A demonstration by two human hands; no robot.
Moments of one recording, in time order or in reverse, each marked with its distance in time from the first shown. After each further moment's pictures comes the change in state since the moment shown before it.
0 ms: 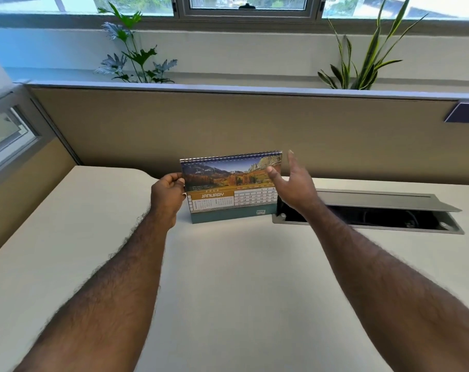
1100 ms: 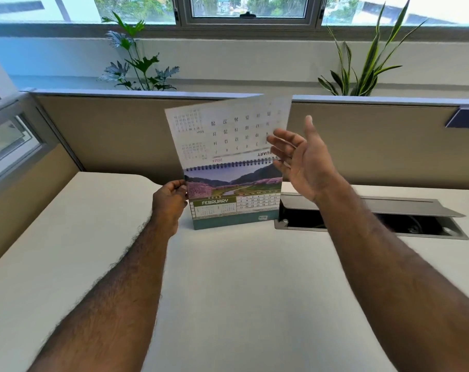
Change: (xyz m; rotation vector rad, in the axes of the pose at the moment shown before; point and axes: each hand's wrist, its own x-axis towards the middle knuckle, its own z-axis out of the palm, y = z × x) left_hand -0.004 0.001 -0.002 -0.084 -0.043 -0.017; right_hand 0.008 -0.055 -0.050 1.120 -0.265 0.148
